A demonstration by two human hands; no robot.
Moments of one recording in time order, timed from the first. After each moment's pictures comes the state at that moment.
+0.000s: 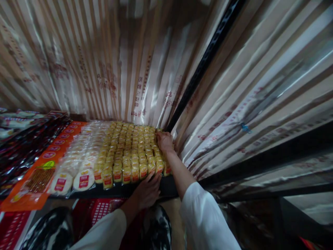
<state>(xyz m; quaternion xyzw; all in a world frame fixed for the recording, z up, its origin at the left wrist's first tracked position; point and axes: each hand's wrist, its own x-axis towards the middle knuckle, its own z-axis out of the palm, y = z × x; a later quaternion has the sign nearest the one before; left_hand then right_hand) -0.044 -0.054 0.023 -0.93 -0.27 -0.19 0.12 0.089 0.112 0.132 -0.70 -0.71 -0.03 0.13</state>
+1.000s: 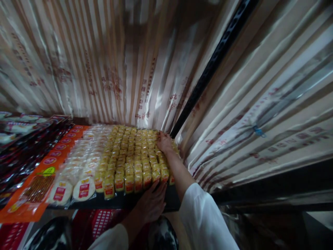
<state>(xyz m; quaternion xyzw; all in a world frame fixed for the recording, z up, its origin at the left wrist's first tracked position) -0.041 -0.054 0.008 -0.93 -0.29 -0.19 0.11 0.083 0.151 0.115 -0.72 -0.67 0.03 0.17</state>
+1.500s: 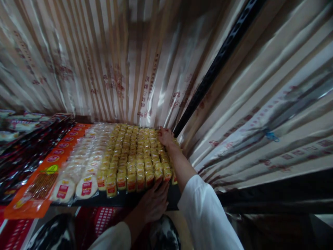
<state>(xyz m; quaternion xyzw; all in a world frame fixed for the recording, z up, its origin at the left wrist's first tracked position) -0.044 -0.056 0.019 -0.94 -0.29 -0.17 0.10 0.075 0.169 0.132 -0.70 -0.69 0.03 0.15</state>
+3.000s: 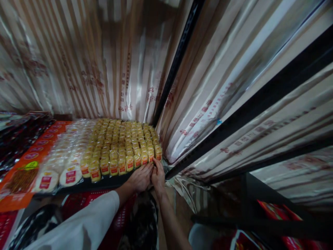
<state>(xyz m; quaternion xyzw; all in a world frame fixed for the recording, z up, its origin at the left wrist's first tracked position) -0.020 -0.050 0.022 -0.96 -0.25 -0.14 0.04 0.106 -0.070 0.020 -0.64 -0.56 0.09 0.51</state>
